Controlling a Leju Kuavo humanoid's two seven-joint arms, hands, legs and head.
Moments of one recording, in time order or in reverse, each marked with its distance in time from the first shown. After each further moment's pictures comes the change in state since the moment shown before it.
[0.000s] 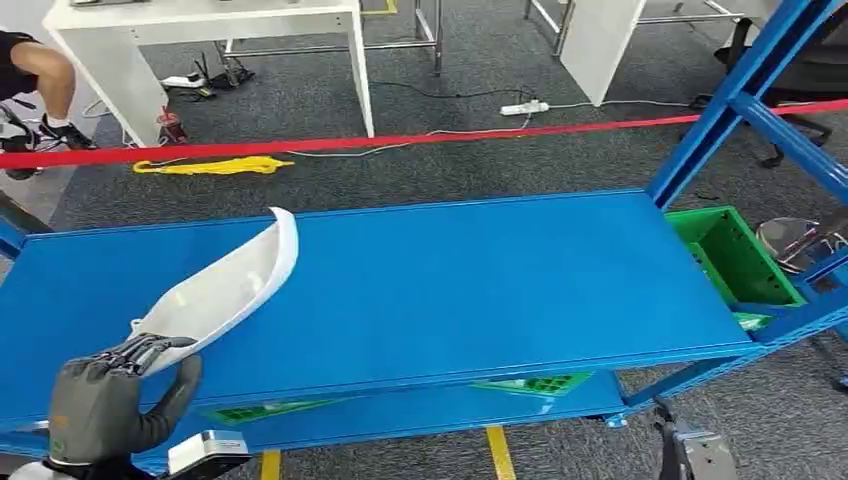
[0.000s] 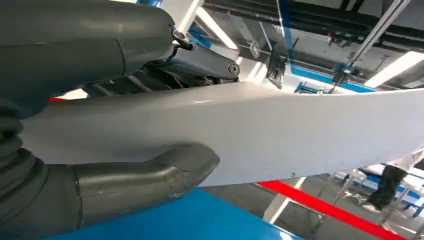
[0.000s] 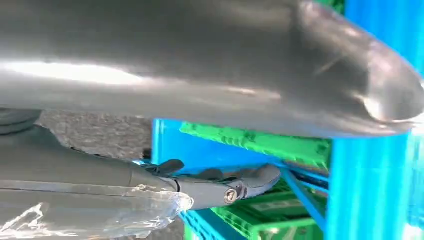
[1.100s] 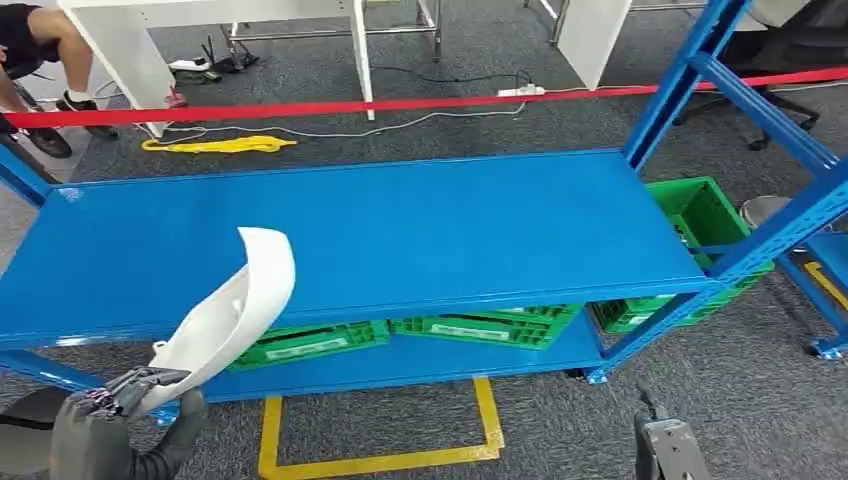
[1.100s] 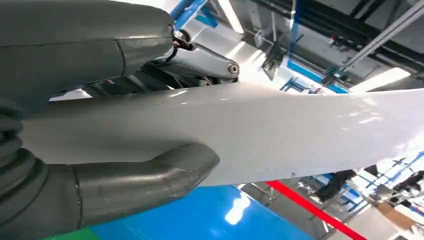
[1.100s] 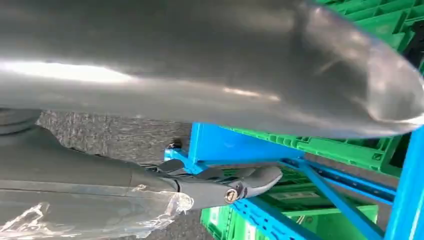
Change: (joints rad) left arm 0.100 0.061 -0.116 -0.019 0.189 0.177 -0.075; right arm -0.001 0.016 0.106 0.006 0.064 -0.128 0.001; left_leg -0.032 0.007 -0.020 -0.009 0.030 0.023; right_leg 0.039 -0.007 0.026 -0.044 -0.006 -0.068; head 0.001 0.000
